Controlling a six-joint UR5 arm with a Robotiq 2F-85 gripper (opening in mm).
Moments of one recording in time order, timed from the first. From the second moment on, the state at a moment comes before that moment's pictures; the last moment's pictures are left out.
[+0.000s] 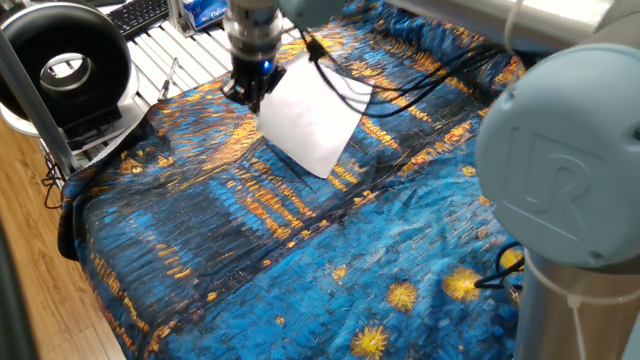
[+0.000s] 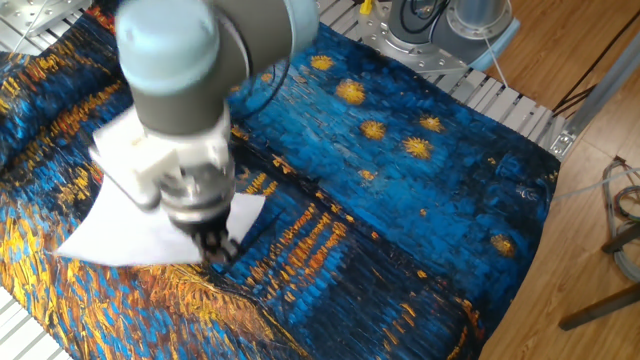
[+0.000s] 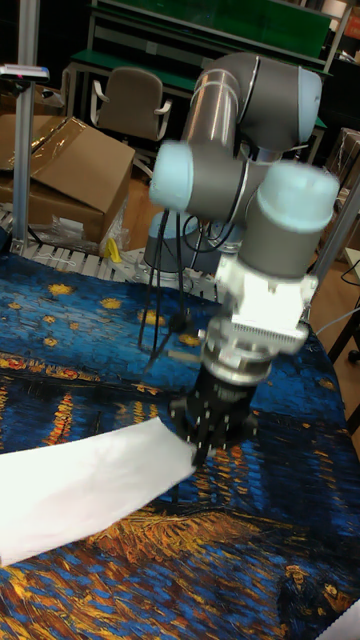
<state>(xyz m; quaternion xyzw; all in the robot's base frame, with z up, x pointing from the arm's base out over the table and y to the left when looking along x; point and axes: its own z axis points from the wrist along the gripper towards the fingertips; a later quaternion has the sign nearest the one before) 0.672 0.060 0.120 0.04 1.00 0.00 0.06</state>
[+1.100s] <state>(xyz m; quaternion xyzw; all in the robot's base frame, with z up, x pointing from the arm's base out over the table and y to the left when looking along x) 0.651 0.032 0.209 0.05 1.00 0.00 0.06</state>
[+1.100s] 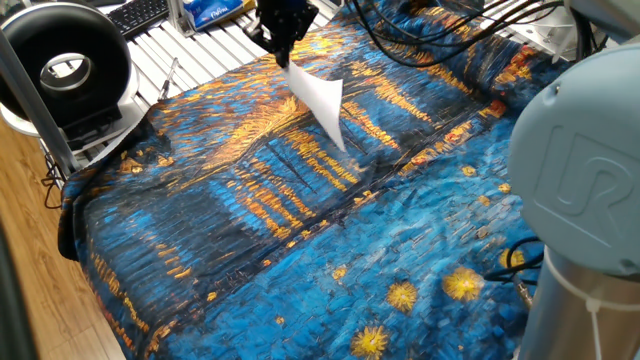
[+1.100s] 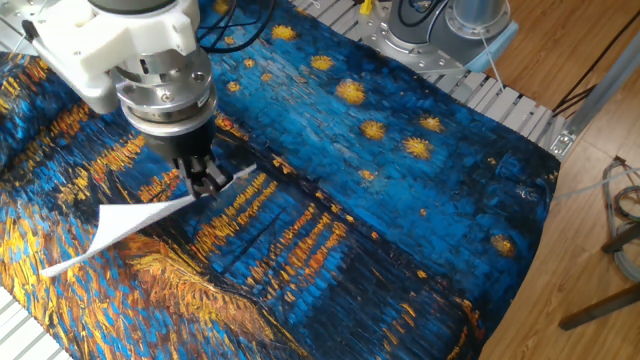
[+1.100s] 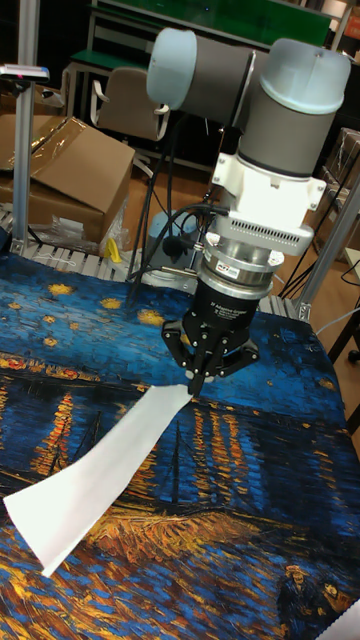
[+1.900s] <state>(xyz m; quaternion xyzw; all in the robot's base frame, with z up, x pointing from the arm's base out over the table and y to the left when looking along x) 0.686 0.024 0.217 0.04 0.99 -0.01 0.13</state>
